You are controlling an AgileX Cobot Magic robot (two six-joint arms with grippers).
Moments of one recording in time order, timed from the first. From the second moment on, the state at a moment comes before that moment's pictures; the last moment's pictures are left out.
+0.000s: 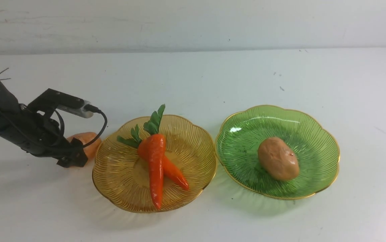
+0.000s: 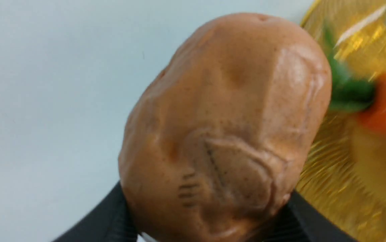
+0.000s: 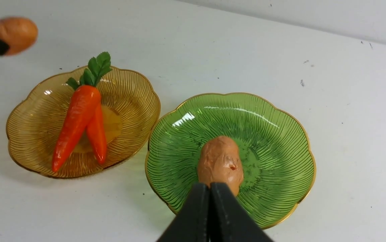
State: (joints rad) right arm 0.47 0.67 -0.86 -0.03 0.85 0.08; left arm 0.13 1.65 -1.24 -0.48 0.70 0.76
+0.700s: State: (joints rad) right arm 0.47 0.67 -0.86 -0.03 0.86 0.08; left arm -0.48 1.76 -1.50 -0.66 0.75 0.46
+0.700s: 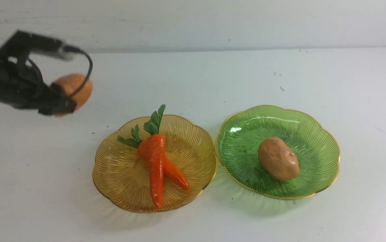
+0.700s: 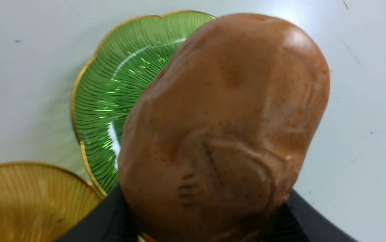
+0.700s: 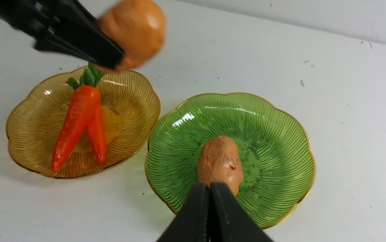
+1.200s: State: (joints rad) right arm 0.47 0.67 -0.86 -0.03 0.86 0.08; left arm -0.59 1.99 -1.50 -0.65 0.54 0.46
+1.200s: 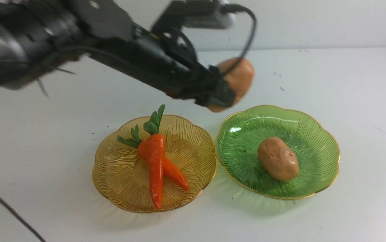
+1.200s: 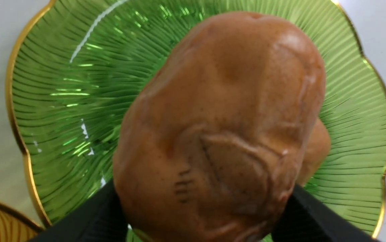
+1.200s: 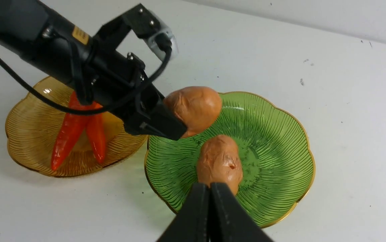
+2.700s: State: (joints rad) right arm 0.47 0.19 -0.44 -0.10 0.32 0.11; left arm -0.43 1.74 -1.51 -0.64 0.81 0.45
